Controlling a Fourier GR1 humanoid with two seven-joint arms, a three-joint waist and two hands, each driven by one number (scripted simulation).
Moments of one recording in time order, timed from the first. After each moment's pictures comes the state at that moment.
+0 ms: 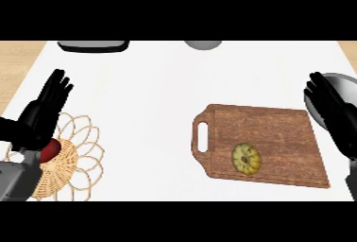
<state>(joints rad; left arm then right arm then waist) -0.21 0.52 -0.14 -1.39 0.43 0.15 -0.10 -0.14 -0.53 0.06 -1.58 -0.35 -0.02 0.12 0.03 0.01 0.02</state>
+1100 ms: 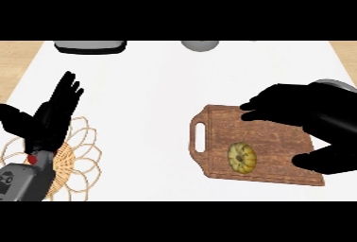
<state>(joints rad) -0.21 0.44 -0.16 -1.49 0.42 0.28 0.10 -0.54 -0.89 0.40 -1.87 0.25 0.44 -0.13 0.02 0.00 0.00</state>
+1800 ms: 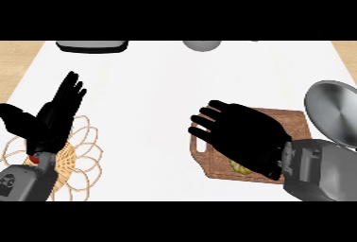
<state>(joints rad) -0.20 0.42 -0.17 -1.54 0.38 0.28 0.15 -0.82 -0.64 0.78 -1.83 0.58 0.75 0.20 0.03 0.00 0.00</state>
